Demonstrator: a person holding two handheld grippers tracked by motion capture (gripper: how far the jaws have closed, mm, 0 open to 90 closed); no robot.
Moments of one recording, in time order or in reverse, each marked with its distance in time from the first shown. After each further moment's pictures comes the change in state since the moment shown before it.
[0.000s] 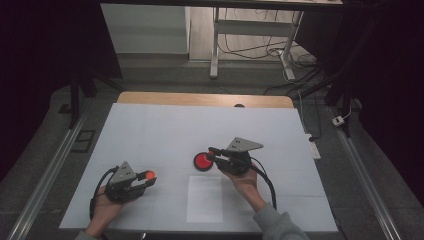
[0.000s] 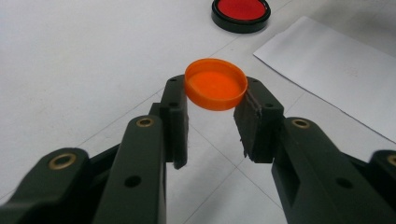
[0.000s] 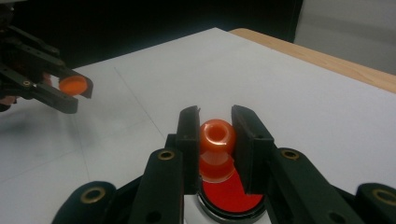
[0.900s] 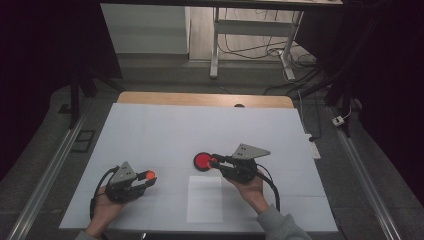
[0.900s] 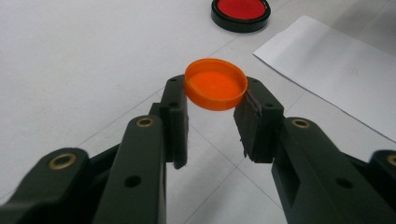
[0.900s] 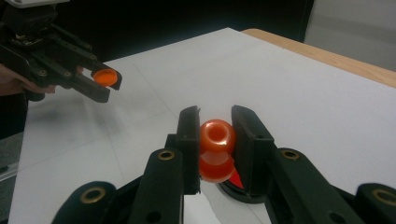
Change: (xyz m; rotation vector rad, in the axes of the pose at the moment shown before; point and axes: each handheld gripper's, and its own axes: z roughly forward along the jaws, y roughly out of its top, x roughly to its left) left arm 0.000 0.000 0.000 0.001 0.000 0.002; right arm 0.013 -0.005 -0.023 0.000 0.036 -0.010
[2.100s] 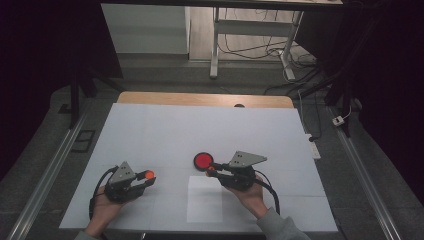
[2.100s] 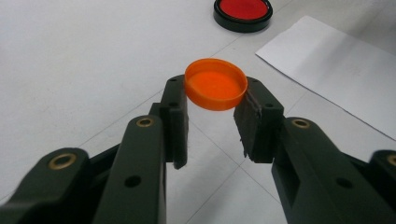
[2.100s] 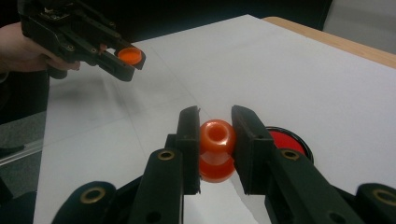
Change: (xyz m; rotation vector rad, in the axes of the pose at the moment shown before) left arm 0.001 -0.001 -0.001 0.000 0.006 0.001; right arm 0.016 -0.007 -0.001 0.047 0.050 -0.034
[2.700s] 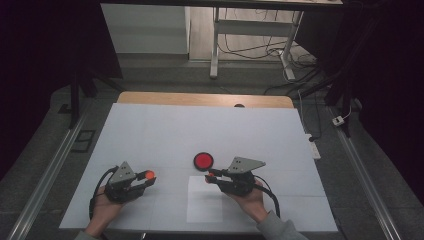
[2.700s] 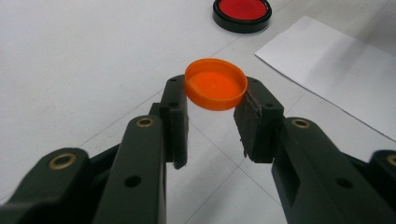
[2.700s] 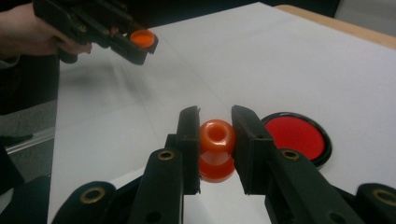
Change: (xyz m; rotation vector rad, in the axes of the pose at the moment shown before) left arm -0.001 0.001 0.000 -0.002 -0.001 0.002; right arm 0.010 -0.011 0.000 0.039 0.024 -0.010
